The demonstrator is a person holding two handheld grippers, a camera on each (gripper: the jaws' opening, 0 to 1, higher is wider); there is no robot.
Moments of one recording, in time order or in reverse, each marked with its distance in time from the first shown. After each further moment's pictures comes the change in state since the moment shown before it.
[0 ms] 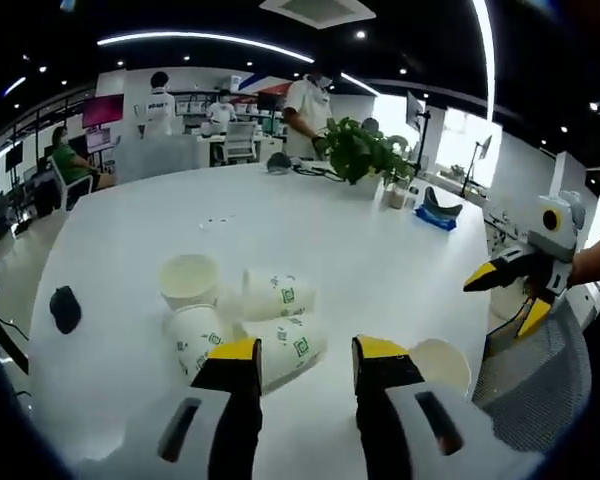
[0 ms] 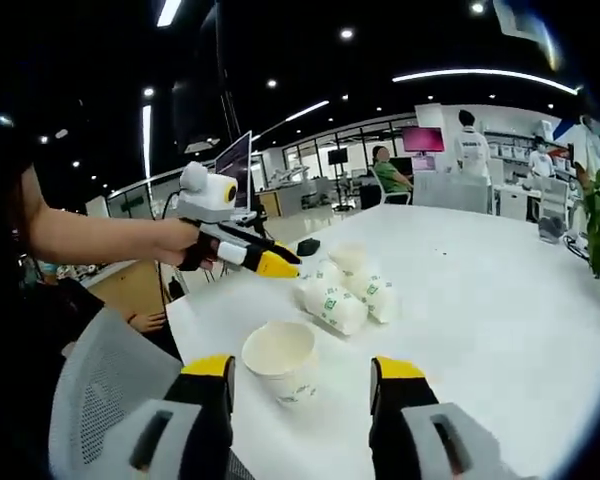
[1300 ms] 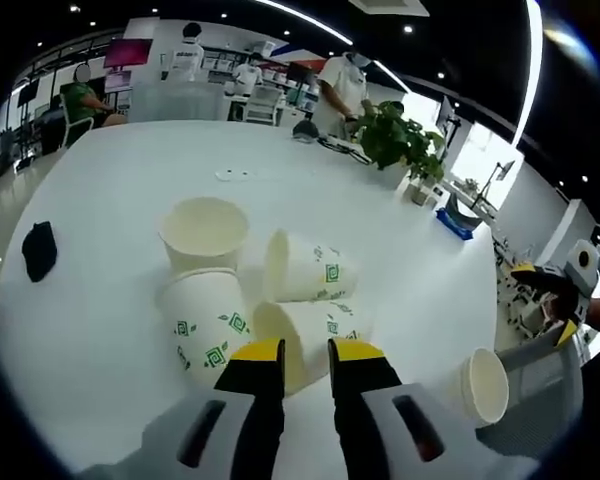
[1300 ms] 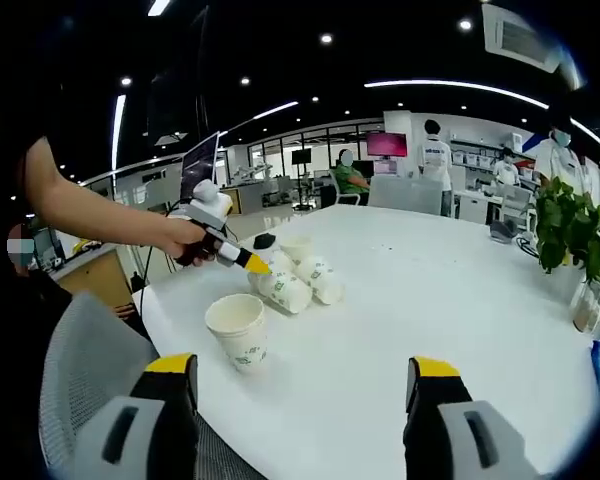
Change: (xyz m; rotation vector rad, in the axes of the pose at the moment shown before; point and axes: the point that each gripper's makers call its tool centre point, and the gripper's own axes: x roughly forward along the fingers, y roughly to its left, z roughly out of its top) left arm 0.039 0.030 -0.030 -0.206 0.090 -0.026; right arm -0.054 -0.032 -0.021 -0.011 0.011 -0.181
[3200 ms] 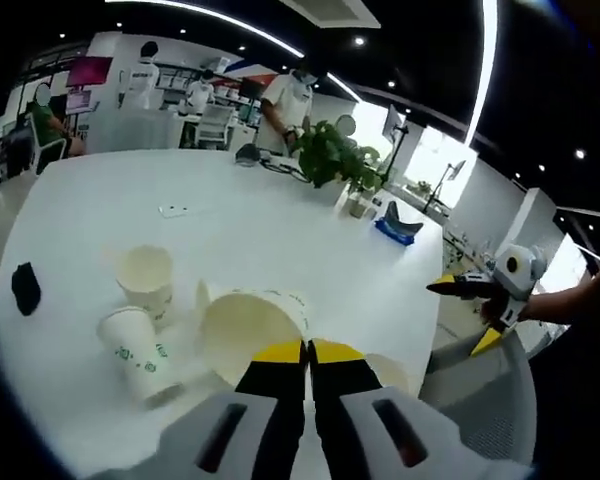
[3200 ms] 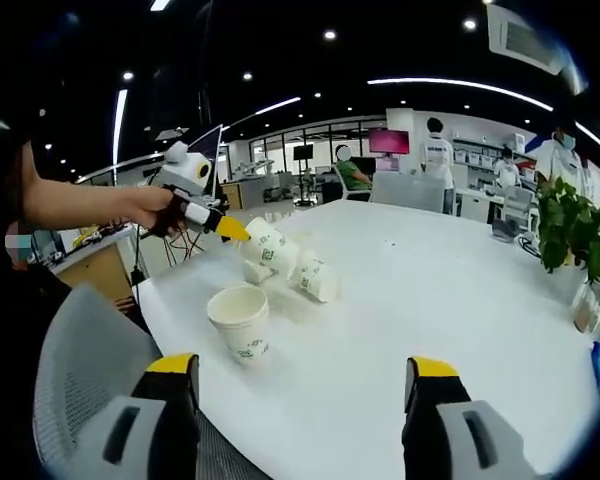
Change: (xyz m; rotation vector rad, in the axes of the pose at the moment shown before) left arm -0.063 -0.074 0.025 0.098 -0.054 -0.174; right arm 0.004 0.004 -0.007 -0.020 0.018 0.003
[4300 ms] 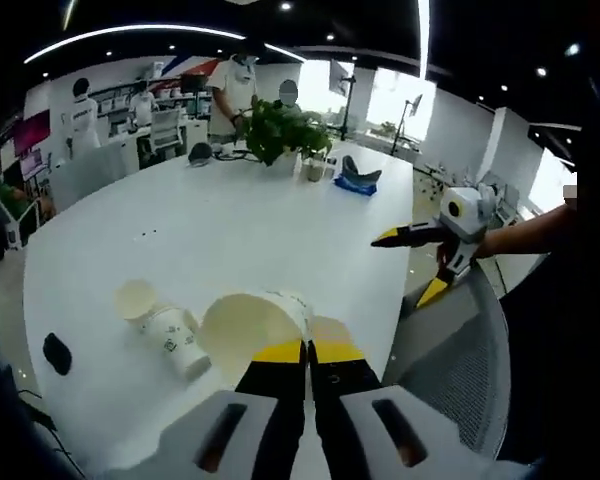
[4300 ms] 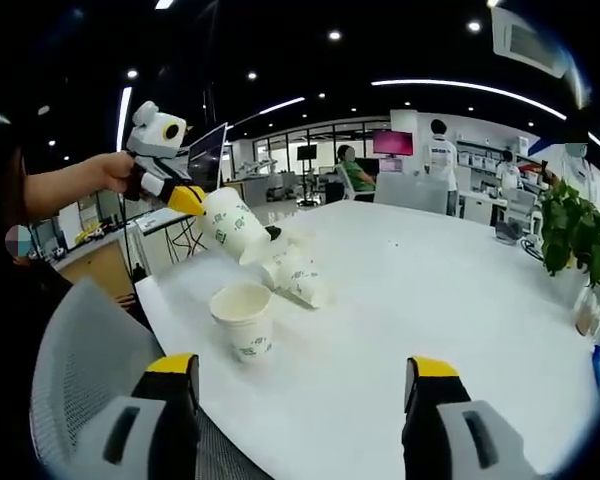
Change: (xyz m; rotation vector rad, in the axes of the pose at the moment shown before) left arm -0.047 -0.069 -0.004 0.286 0.170 -0.054; right arm 0.002 0.004 -0.003 -0.017 0.003 0.012
